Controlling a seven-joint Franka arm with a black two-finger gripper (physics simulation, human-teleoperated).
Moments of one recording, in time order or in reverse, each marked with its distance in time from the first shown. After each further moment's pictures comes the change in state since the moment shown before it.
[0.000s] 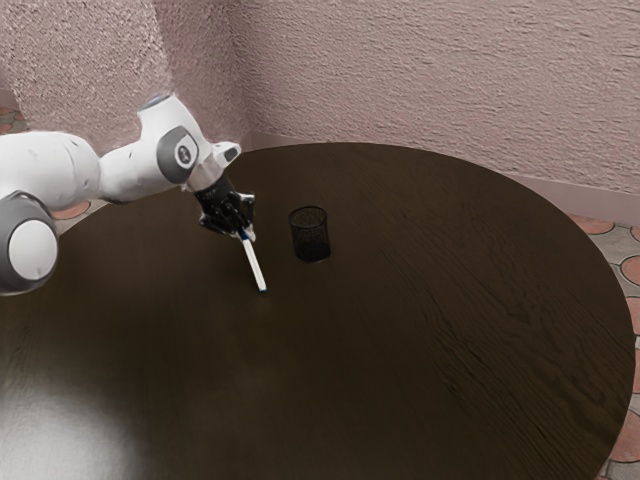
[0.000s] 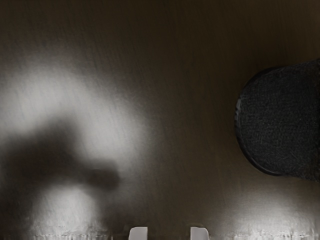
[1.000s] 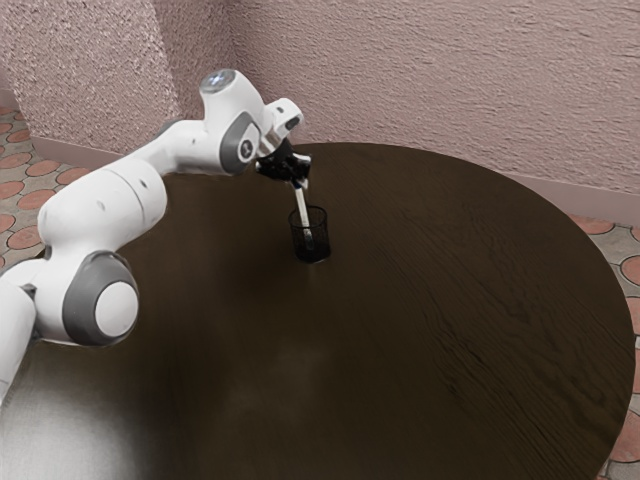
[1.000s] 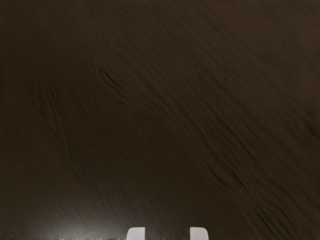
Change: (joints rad) arm -0.208 0.346 0.023 0.657 0.271 0.085 0.056
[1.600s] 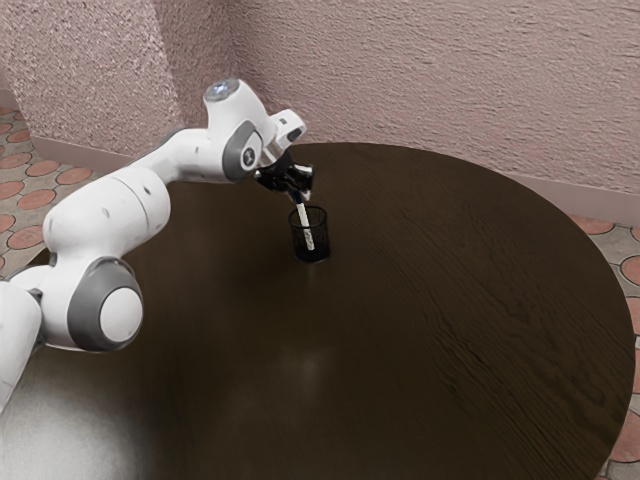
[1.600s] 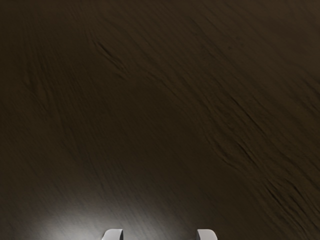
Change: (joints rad) arm -0.001 0.048 -0.006 0.034 -0.004 -0.030 0.036
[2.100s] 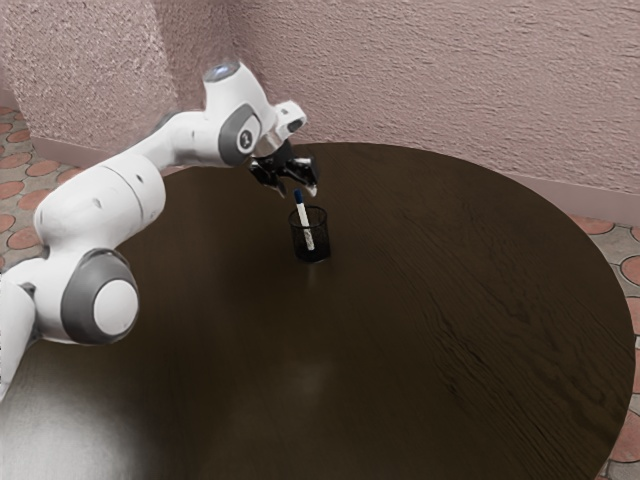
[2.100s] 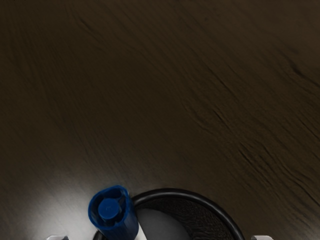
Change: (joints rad) arm 0.000 -0.042 -0.025 0.002 0.001 -0.125 0.022
